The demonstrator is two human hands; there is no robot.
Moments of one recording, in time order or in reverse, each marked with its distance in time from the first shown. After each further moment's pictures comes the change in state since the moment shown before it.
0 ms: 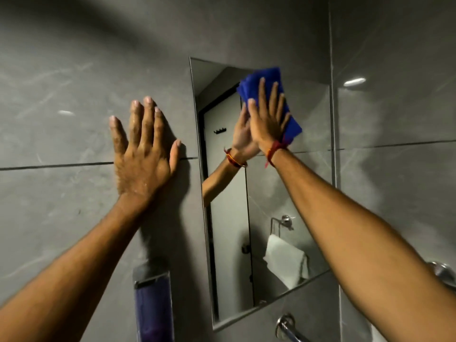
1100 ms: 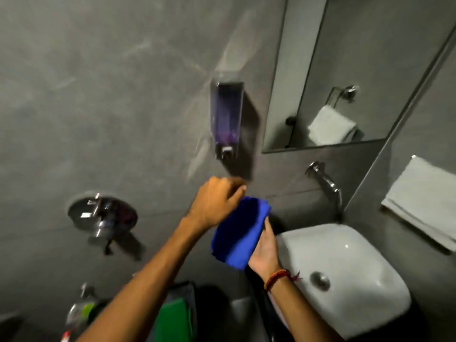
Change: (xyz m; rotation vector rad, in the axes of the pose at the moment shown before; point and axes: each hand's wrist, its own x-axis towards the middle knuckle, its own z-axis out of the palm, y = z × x) left_hand -0.352 0.026 -0.138 -0.747 -1.129 -0.256; right_hand -0.632 0.036 -0.035 1.346 -0.511 1.716
